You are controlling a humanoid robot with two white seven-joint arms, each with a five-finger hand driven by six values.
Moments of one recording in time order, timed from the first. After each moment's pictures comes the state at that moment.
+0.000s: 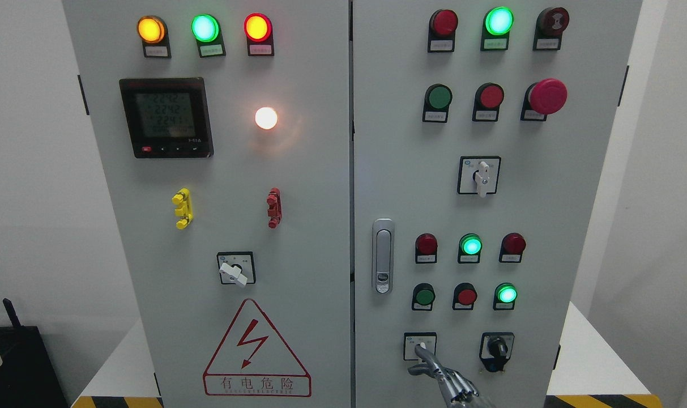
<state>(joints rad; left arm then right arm) -0.05 -0.04 0.00 0.00 0.12 -0.12 -0.14 -0.01 0.05 0.20 -1.97 0.91 -0.13 -0.04</state>
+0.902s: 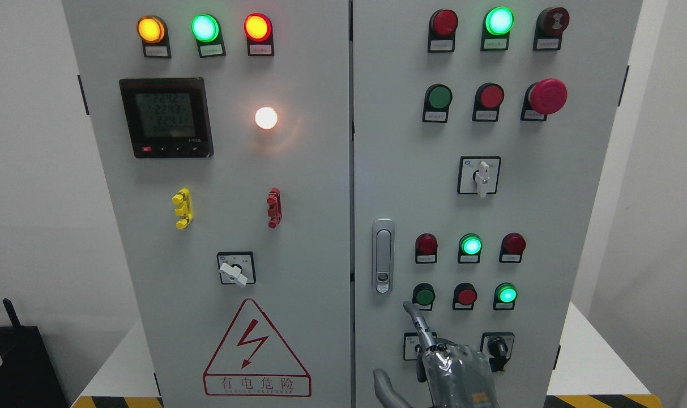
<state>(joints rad) -0.05 -0.04 0.00 0.00 0.12 -0.12 -0.14 -0.18 0.09 0.26 -1.85 1.24 0.04 -0.11</state>
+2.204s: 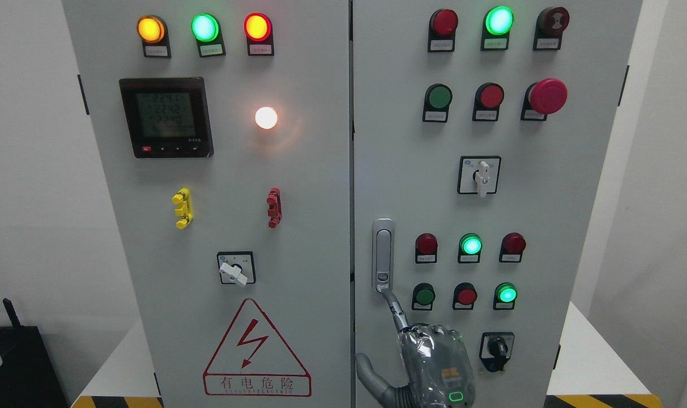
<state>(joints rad) -0.05 -0.04 0.00 0.00 0.12 -0.12 -0.14 -0.28 0.11 0.29 -1.74 1.33 0.07 -0.10</state>
